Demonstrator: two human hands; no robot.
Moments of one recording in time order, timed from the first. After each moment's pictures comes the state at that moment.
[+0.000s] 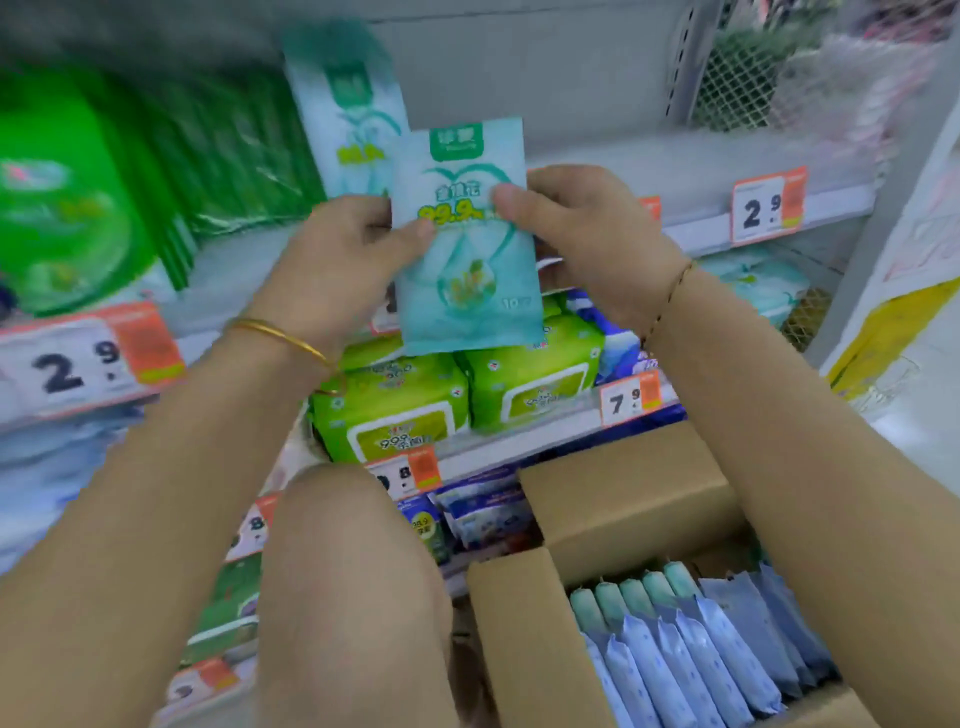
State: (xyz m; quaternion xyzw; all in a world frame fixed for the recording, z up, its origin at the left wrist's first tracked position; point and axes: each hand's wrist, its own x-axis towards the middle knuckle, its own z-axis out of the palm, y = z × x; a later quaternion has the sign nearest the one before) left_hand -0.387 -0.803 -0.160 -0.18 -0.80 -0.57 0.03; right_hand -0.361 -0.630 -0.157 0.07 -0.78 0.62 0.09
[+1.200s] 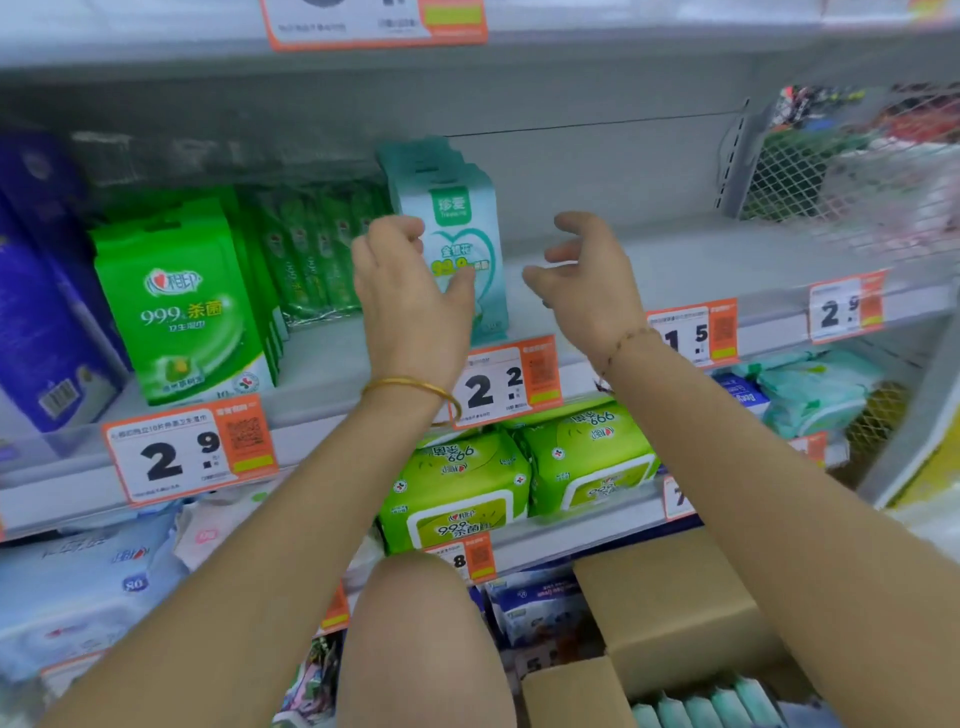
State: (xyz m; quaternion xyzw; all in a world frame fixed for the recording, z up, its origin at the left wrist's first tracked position) left_hand -0.437 -0.805 -0.149 -0.09 -0.80 -0.47 0.36; right_hand -0.441 -0.674 -0.148 -0.01 -0.81 0.53 0.26
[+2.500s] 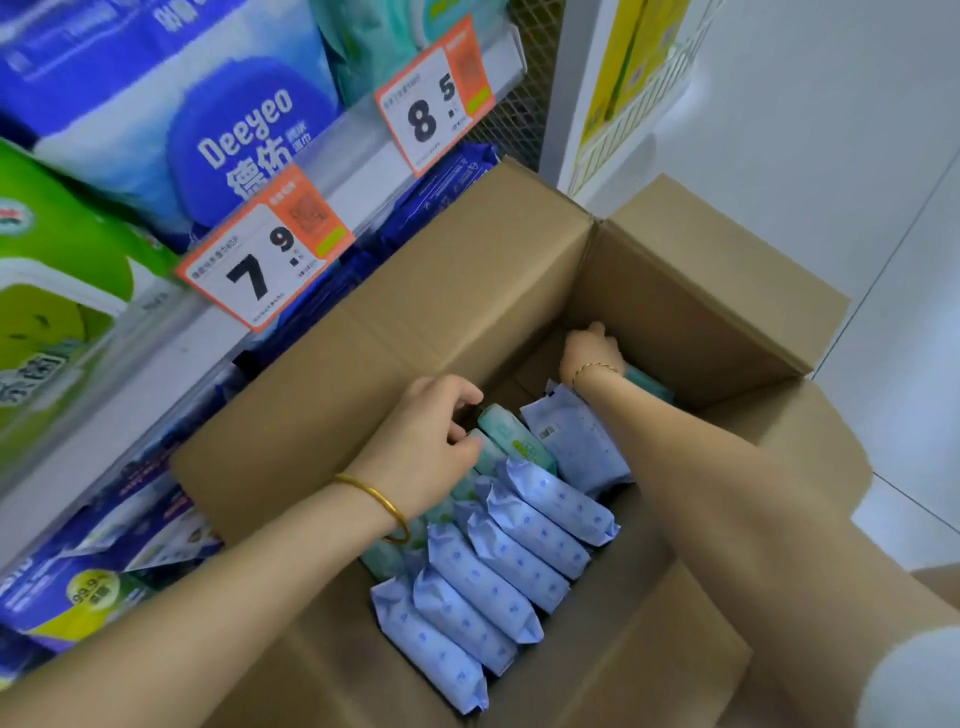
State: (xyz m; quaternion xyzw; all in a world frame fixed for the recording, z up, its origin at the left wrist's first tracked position) left_hand -0.358 -0.533 -0.476 -0.33 -0.83 -0.23 -0.38; right_hand -0.306 -0.322 -0.622 -0.47 -0.83 0.19 -0.26
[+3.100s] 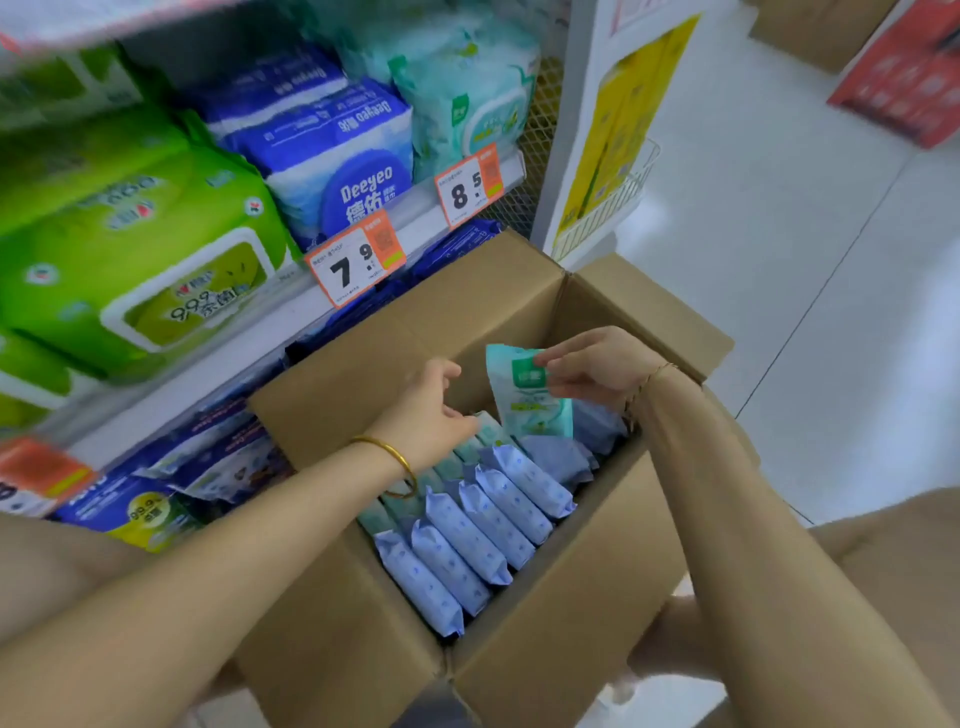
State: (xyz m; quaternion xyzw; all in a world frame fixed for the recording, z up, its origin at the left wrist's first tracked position) left_hand -0.319 -0.576 -0.413 -0.28 -0.83 -0.31 -0.36; right_hand -0.234 -0.390 -0.414 -0.43 -0.62 0.66 -0.05
